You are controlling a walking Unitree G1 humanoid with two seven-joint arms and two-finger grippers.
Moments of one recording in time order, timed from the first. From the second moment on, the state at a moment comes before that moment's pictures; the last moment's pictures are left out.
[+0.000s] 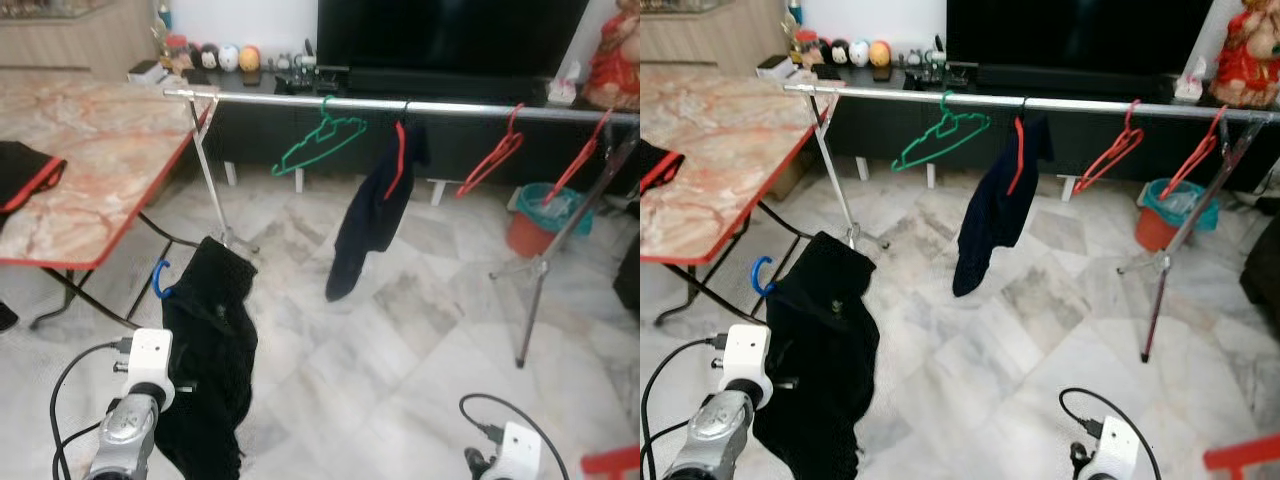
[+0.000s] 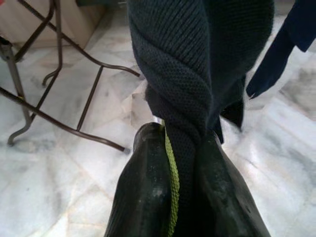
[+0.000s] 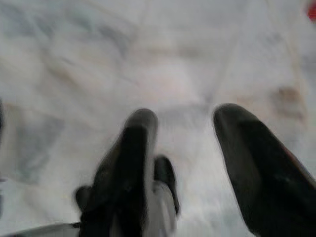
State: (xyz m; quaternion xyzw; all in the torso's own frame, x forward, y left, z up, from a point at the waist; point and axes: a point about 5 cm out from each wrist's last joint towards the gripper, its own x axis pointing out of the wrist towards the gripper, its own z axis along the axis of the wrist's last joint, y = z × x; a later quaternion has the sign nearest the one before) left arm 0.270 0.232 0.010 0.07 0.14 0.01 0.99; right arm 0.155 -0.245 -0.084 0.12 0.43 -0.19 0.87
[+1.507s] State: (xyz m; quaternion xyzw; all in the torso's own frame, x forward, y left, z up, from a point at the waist) left arm 0.264 0.191 0.062 0.09 0.03 -0.10 0.99; right arm 0.290 -0.214 0.085 0.03 -0.02 -0.03 1.00
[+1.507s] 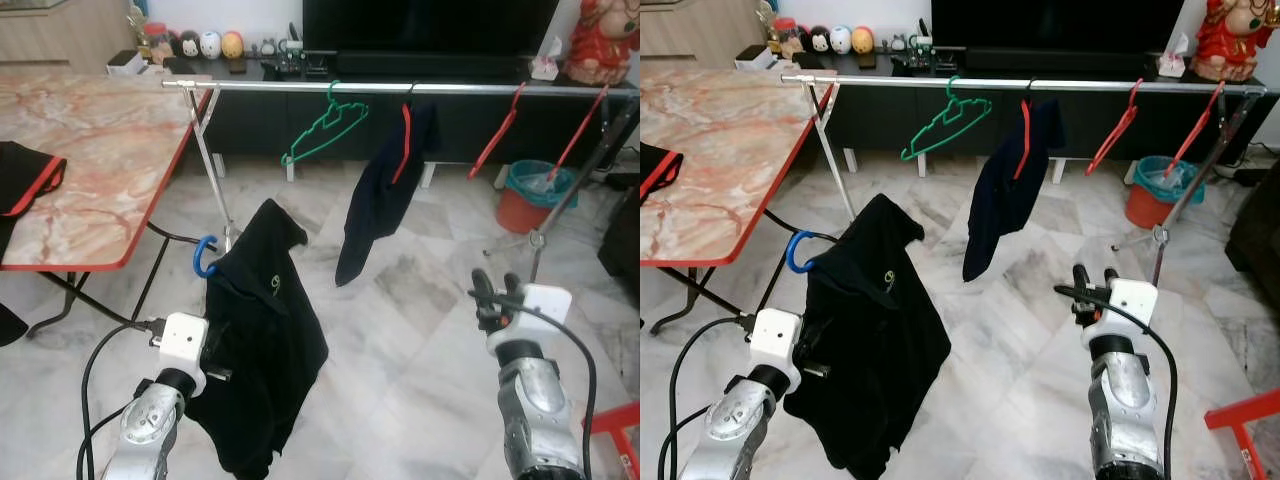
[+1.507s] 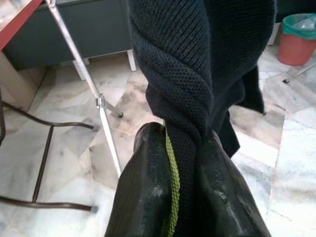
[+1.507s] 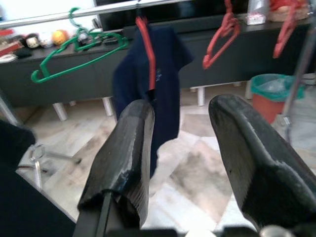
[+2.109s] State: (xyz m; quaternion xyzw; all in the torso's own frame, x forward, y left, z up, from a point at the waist) left arm 0.265 0.194 0.067 0.09 0.04 -0.09 0.99; right arm 0.288 -0.206 0.086 0.05 0.01 -0.03 1.00
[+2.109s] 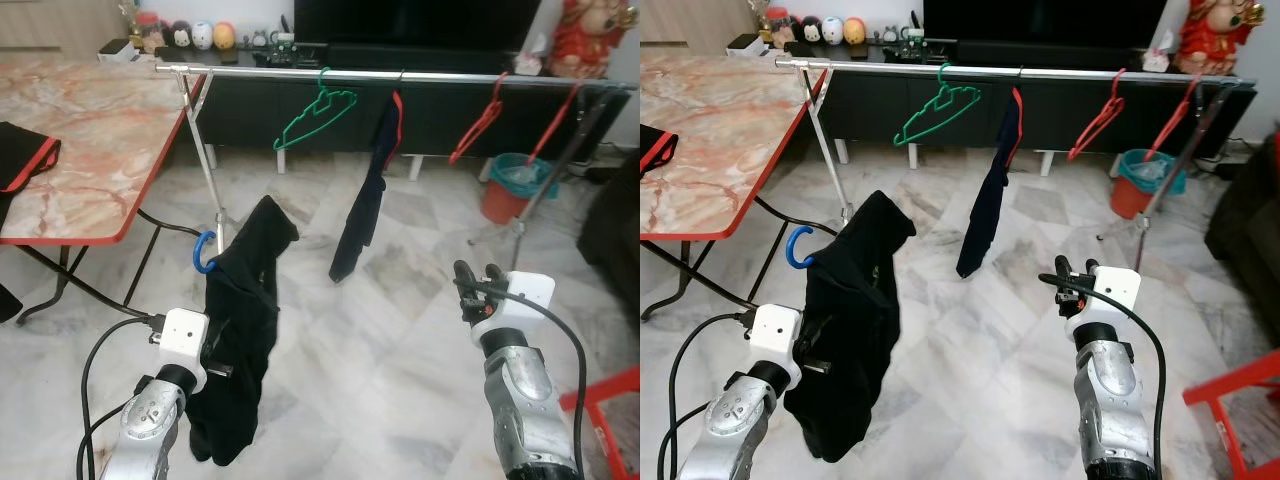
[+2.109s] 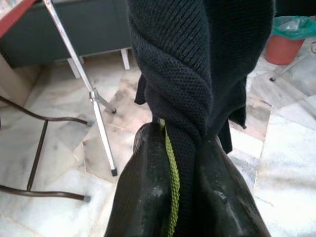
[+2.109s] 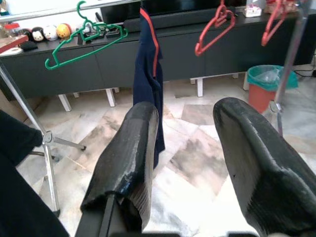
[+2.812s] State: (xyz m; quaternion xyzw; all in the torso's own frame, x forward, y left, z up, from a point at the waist) left arm 0.260 0.186 0.069 0.08 0.05 -0.12 0.99; right arm 0.295 -0.195 0.099 0.03 0.02 0.00 1.00
